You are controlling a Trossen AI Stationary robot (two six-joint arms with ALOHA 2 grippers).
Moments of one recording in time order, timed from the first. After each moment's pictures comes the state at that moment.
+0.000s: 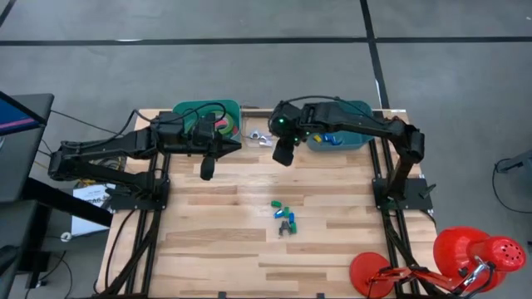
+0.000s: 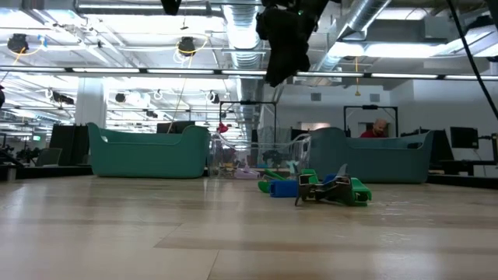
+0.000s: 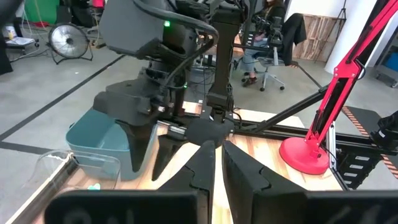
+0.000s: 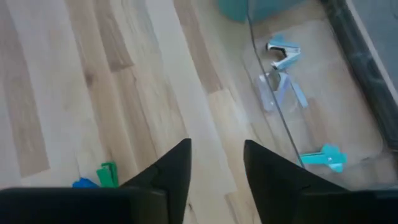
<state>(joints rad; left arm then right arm) 0.15 1.00 0.99 -0.15 0.06 -0.09 -0.26 1.80 1.72 -0.98 0.00 0.07</state>
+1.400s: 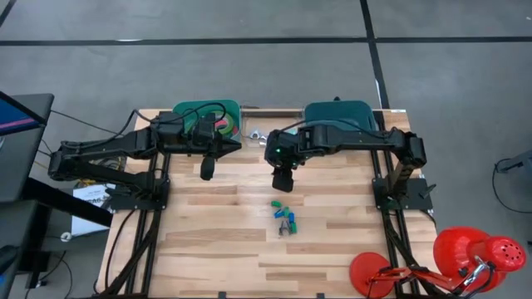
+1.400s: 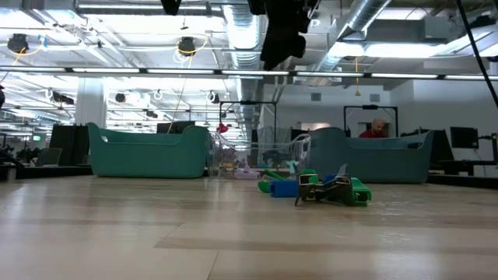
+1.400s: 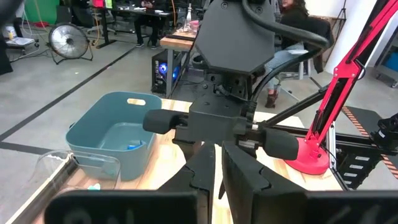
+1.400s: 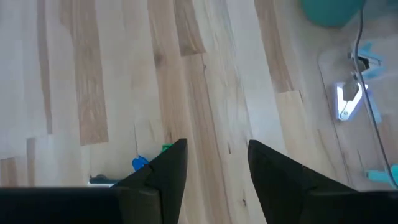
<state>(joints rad) 0.15 1.00 0.99 -0.15 0.06 -0.09 -0.04 1.80 1.72 -0.98 0.00 0.11</state>
